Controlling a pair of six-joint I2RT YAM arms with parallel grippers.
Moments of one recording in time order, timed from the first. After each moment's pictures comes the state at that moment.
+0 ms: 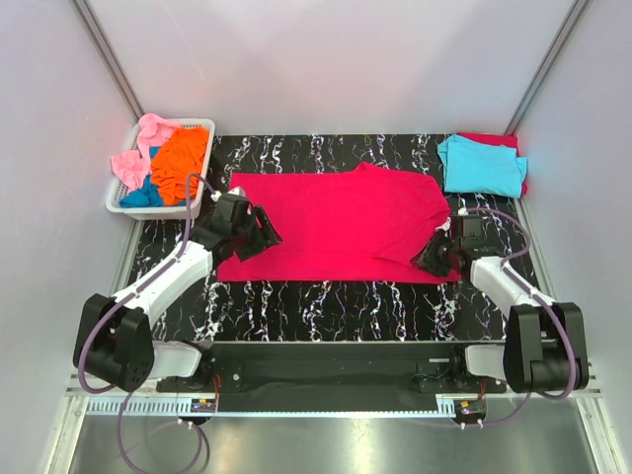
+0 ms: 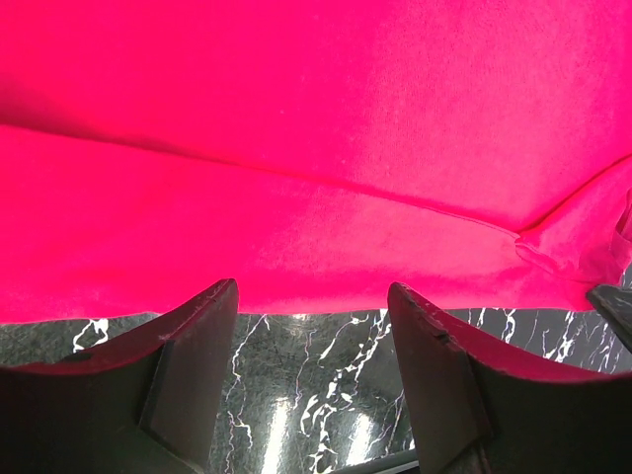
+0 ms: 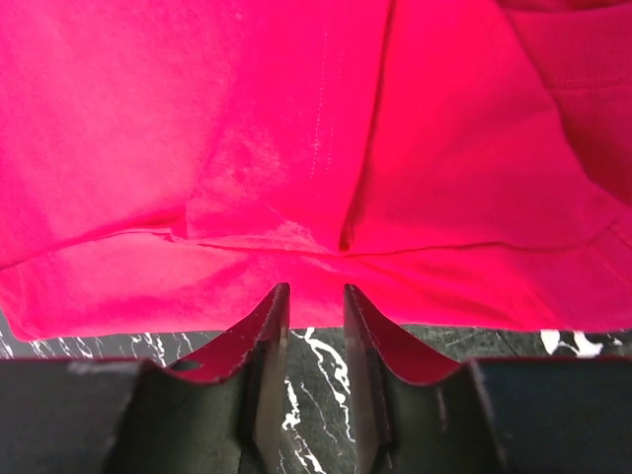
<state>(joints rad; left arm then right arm) -0.38 1.30 0.86 -0.39 0.06 -0.77 0.05 1.27 0.62 -0.28 -0.23 0.67</state>
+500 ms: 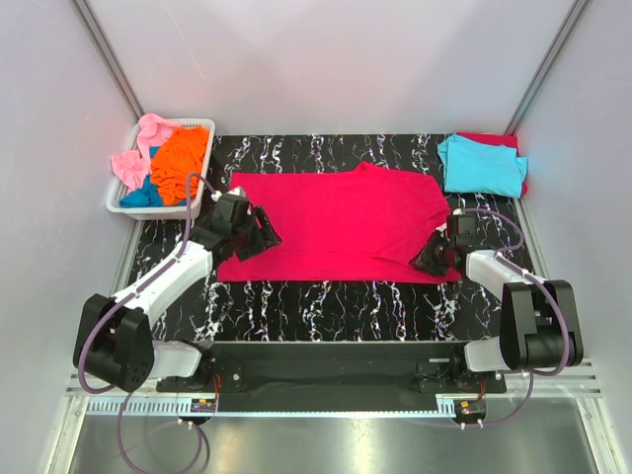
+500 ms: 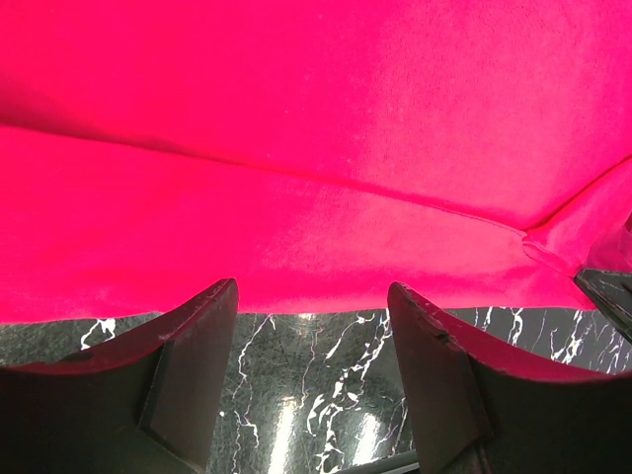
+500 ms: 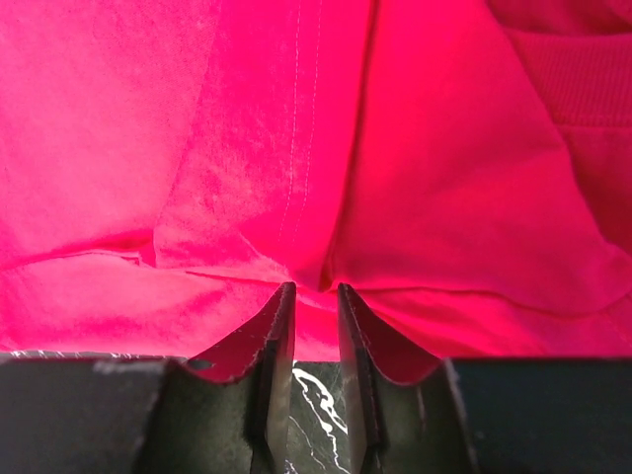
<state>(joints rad) -0.38 1.30 0.85 -0.40 0.05 -0.76 0.05 1.39 0.62 -0.20 -0.24 0.65</state>
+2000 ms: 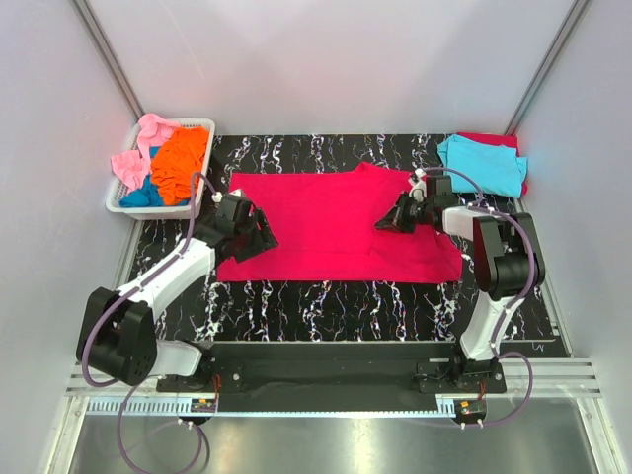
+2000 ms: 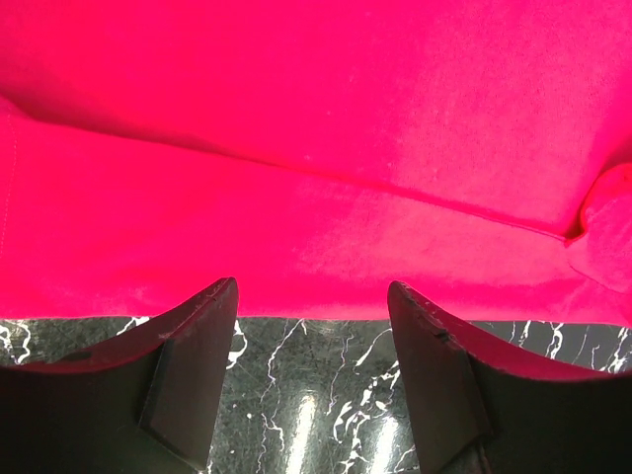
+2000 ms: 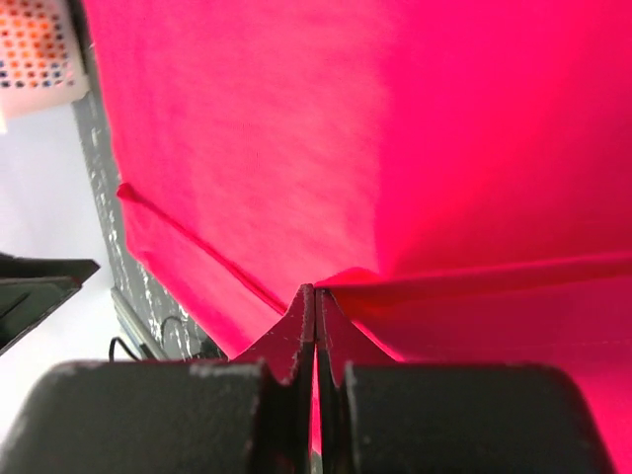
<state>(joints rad) -0.38 1.33 0.86 -0.43 0.00 -0.73 0.10 1.87 1.03 0.02 -0.68 0.57</state>
